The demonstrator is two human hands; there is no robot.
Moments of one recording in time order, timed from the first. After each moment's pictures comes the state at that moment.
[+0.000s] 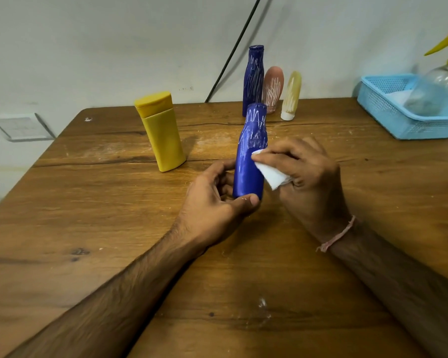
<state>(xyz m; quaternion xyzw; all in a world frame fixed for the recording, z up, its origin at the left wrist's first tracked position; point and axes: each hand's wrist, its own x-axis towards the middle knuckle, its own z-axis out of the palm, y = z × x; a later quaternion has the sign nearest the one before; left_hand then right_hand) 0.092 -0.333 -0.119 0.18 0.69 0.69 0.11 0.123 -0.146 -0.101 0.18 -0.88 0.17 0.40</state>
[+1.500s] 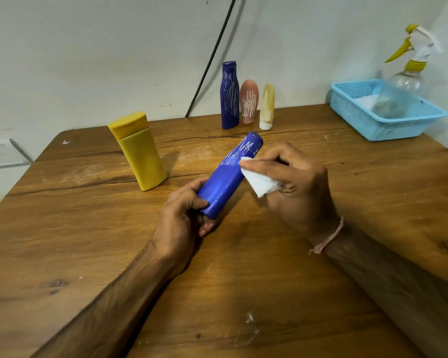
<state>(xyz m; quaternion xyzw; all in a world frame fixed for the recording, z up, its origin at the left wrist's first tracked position) 0.087 -0.336 -0.115 0.08 0.57 0.80 0.18 0.123 -0.133 -0.099 0.16 -0.86 0.22 0.43</state>
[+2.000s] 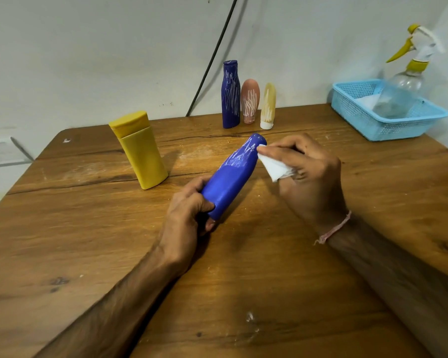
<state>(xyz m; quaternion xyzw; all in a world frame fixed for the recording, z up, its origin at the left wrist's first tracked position) 0.091 -0.336 -0.114 0.16 0.62 0.76 0.14 0.122 -0.123 -0.094 0.12 -0.86 0.21 0.45</state>
